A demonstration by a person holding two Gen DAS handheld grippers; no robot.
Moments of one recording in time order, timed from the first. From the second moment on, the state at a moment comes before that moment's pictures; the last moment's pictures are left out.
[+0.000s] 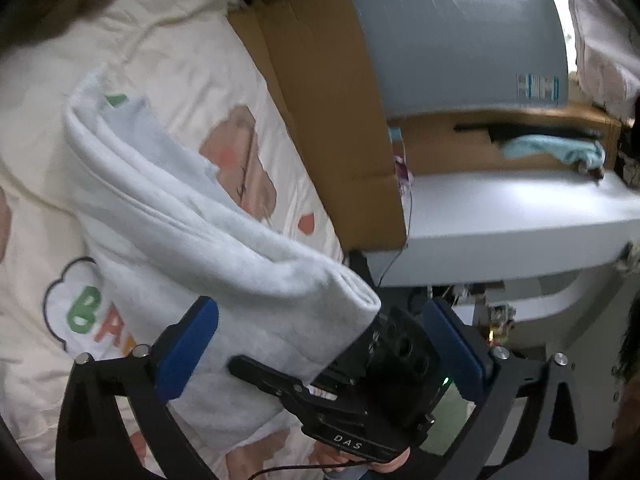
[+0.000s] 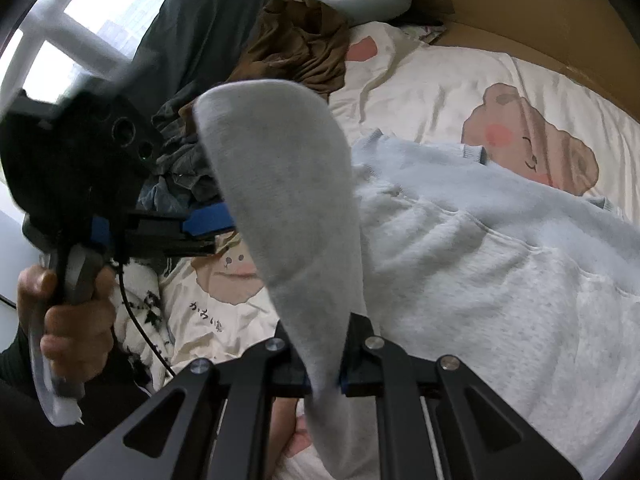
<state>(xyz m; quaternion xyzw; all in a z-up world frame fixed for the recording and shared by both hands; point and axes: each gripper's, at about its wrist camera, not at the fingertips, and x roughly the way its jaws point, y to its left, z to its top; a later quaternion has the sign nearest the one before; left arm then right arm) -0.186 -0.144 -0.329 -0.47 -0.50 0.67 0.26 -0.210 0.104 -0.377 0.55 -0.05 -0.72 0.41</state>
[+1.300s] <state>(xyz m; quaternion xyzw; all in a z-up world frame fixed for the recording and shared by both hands) -0.314 -0.189 -0.378 -0.72 -0.25 0.64 0.11 -0.201 0.098 -0.369 0.54 -0.02 -0.73 0.42</state>
